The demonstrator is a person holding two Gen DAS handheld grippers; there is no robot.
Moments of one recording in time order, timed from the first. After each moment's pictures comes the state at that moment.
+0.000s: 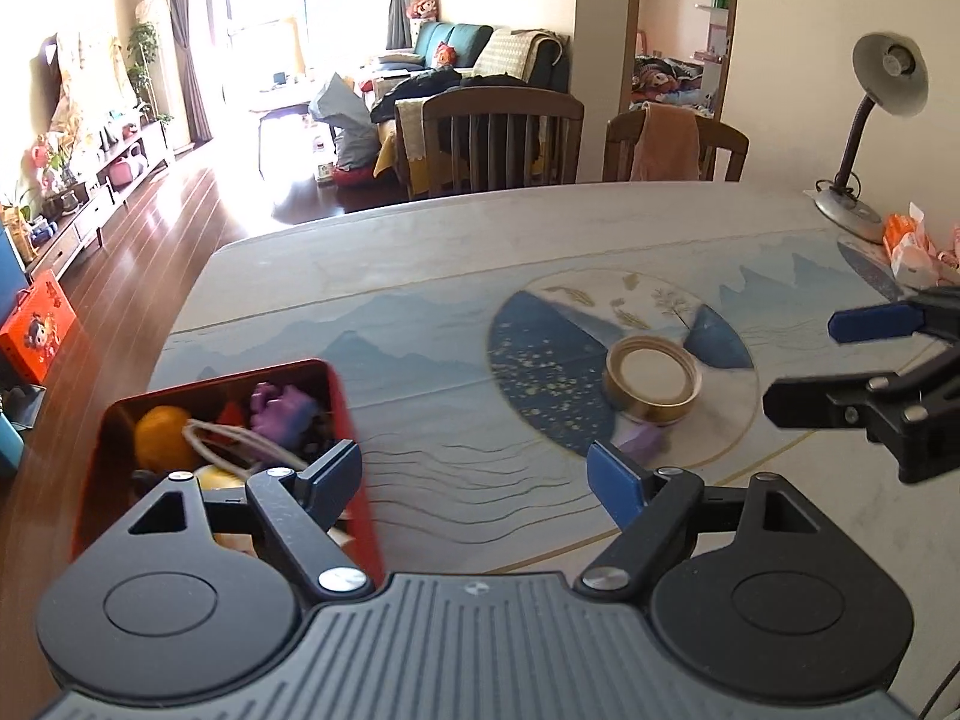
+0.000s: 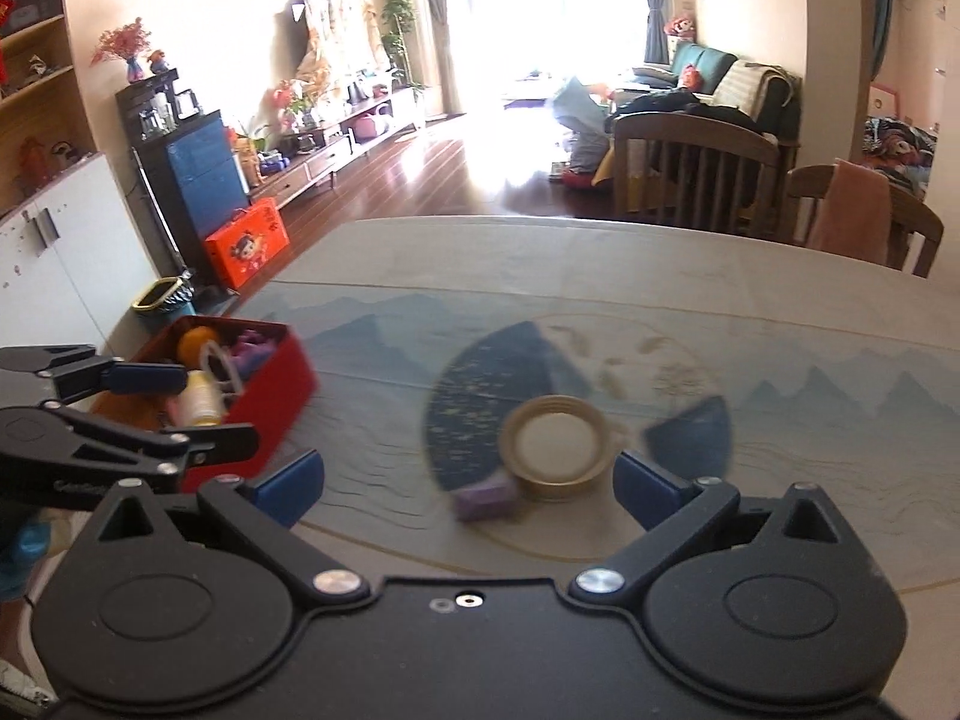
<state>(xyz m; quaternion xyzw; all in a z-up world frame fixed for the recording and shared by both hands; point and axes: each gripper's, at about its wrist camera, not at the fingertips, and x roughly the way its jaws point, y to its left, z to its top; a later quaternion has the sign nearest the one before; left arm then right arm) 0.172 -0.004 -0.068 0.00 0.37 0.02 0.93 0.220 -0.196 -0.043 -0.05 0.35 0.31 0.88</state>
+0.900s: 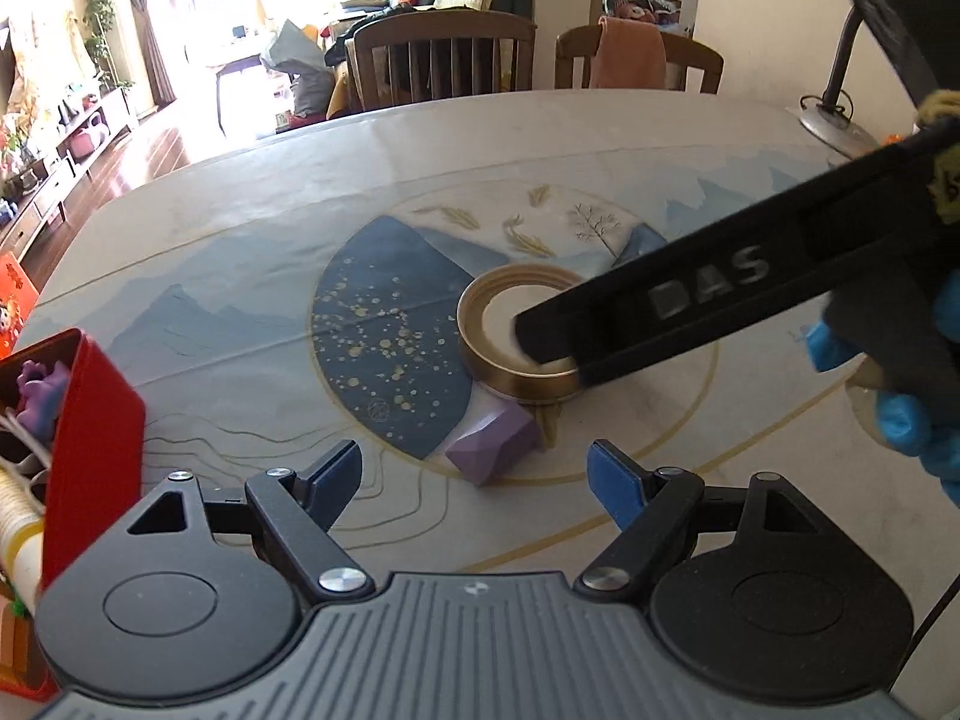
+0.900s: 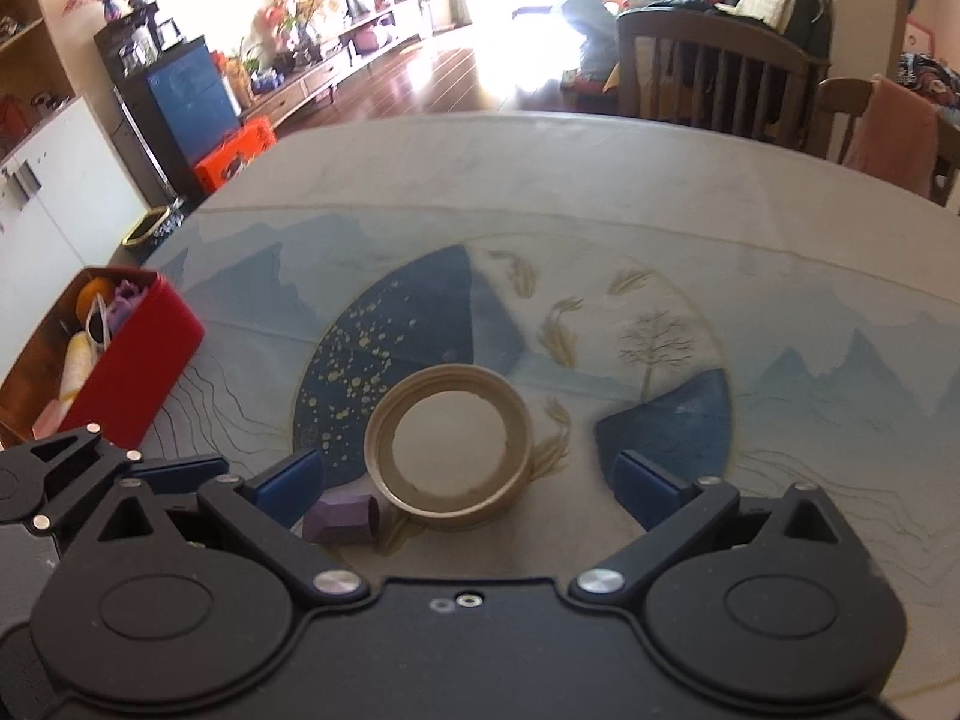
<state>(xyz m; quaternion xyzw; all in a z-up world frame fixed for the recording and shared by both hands) 0.248 -0.100 -0.146 0.01 0.43 0.00 0.90 0.331 -0.190 -0.114 -0.07 0.44 0.33 0.83</state>
